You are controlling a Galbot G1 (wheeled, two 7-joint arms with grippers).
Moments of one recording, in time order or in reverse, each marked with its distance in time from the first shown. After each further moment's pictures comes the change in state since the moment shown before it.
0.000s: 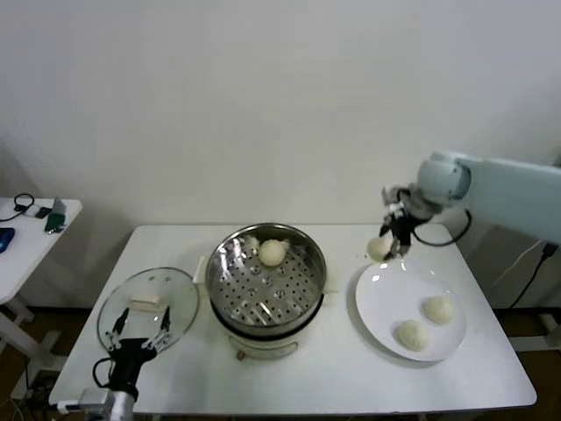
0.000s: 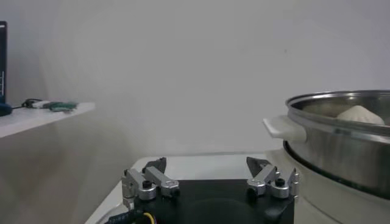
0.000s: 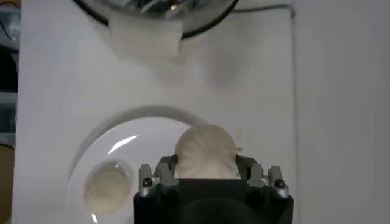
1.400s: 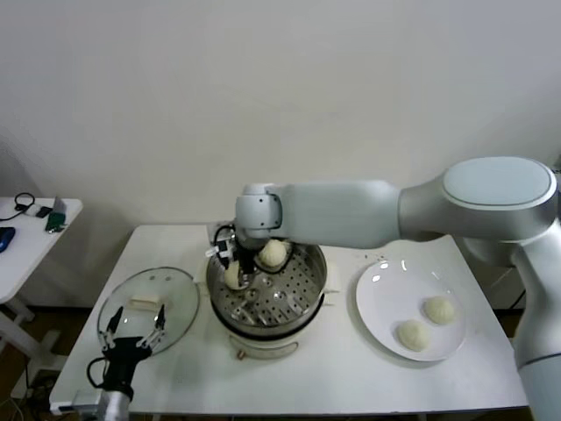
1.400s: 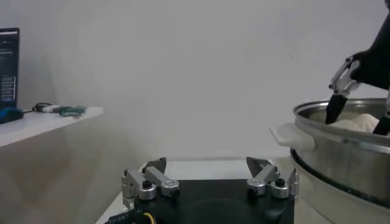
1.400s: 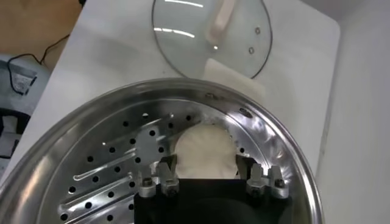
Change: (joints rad) left arm 0.010 -0.006 -0.021 -0.020 -0.010 -0.001 -0.002; right arm -0.349 0.607 0.217 -0.126 0.040 -0.214 0.249
